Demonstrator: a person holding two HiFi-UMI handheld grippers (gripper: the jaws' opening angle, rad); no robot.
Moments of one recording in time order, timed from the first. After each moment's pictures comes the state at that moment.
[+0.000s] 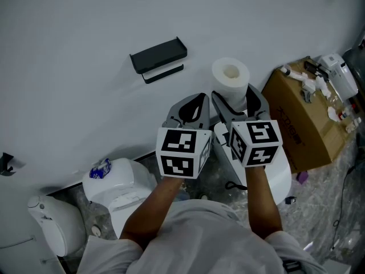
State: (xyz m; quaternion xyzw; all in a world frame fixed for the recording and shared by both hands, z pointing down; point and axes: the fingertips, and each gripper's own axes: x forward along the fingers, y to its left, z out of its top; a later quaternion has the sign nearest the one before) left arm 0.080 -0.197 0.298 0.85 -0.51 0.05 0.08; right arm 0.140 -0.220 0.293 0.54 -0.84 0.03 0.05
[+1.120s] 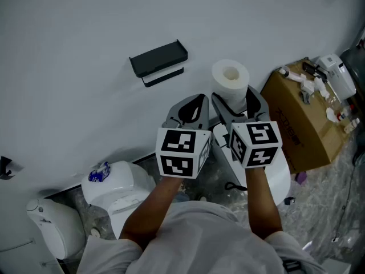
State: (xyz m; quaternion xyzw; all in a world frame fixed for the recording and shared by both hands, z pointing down) left arm 0.074 -0.209 0.299 0.86 -0.51 0.05 0.08; right arm 0.136 -0.229 0.294 0.54 -0.84 0.03 0.06
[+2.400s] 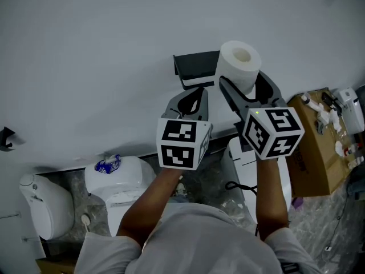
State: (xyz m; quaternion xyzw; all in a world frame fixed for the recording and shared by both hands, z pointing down) left arm -0.050 -0.246 0.285 0.80 -0.59 0.04 0.08; right arm 0.020 -0.272 0.229 0.44 -0.90 0.00 0.04
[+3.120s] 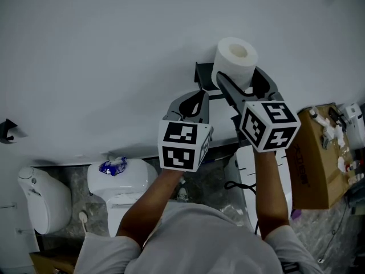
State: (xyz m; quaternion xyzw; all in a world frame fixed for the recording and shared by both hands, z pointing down) left arm -0.111 -0.264 0.292 0.79 -0.61 0.03 0.08; right arm -0.057 -0.308 0.226 0.41 -0.91 -0.01 0.04
